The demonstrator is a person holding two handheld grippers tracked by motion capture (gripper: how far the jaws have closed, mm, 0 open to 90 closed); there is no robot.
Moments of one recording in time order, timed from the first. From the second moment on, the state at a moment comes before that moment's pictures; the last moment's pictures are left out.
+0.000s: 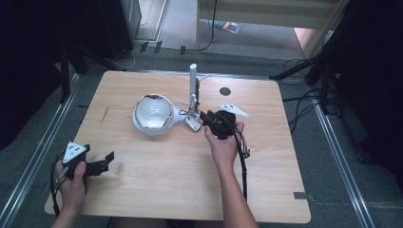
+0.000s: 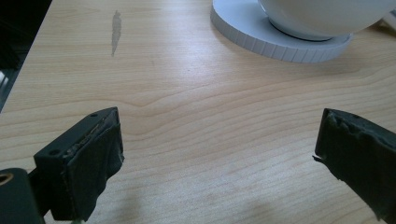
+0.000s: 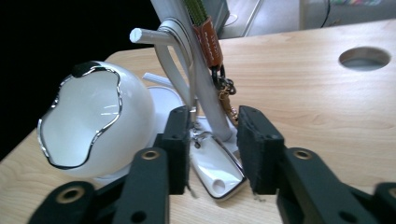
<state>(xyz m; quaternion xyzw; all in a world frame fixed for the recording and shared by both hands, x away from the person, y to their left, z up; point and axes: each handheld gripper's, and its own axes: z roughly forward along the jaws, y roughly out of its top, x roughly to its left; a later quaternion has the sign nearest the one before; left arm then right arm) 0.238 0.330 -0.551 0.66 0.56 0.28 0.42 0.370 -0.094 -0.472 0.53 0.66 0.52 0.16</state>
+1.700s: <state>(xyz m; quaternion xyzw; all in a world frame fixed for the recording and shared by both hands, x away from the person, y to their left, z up) 0.239 0.330 -0.551 0.66 0.56 0.28 0.41 0.313 -0.171 -0.483 0.50 0.70 0.42 0.29</state>
